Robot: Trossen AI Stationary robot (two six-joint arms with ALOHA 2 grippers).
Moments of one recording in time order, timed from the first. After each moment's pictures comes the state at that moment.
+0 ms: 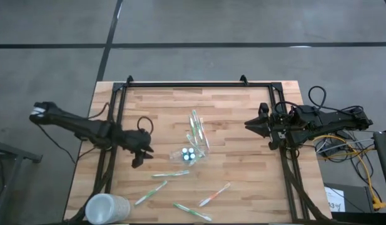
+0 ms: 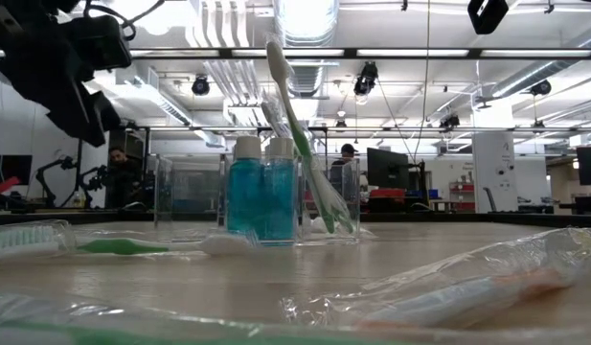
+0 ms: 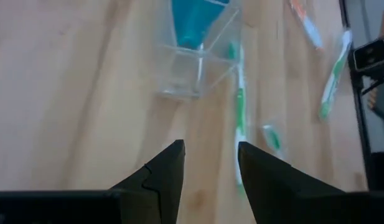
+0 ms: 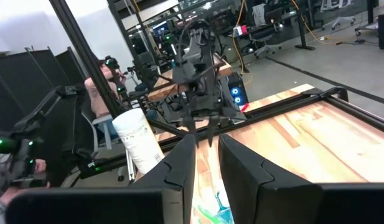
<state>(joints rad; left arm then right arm) -0.26 0.82 0.50 -0.46 0.02 -0.53 0.17 0.57 0.62 -0.05 0.13 0.39</state>
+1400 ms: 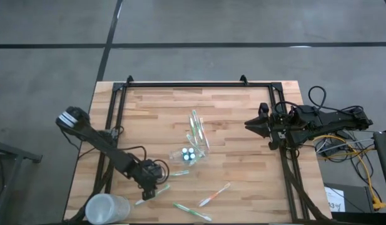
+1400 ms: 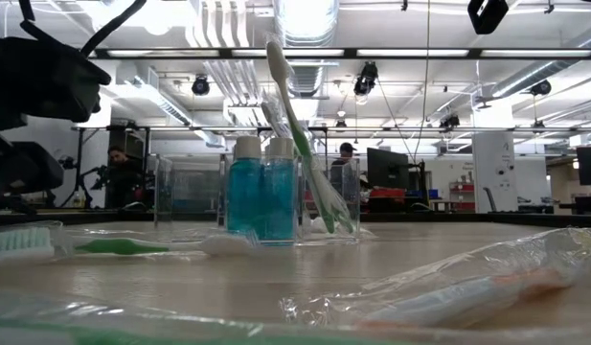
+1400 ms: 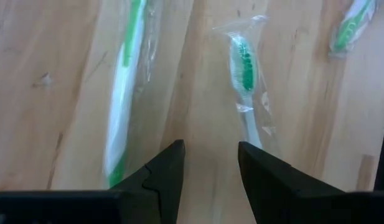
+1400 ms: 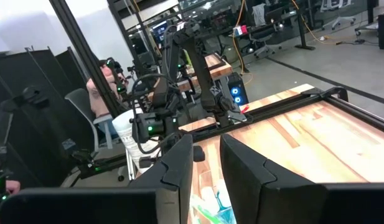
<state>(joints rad) -0.66 1.50 0.69 -0.22 -0.01 -0.95 0.17 0.57 0.62 -0.05 0.13 0.39</state>
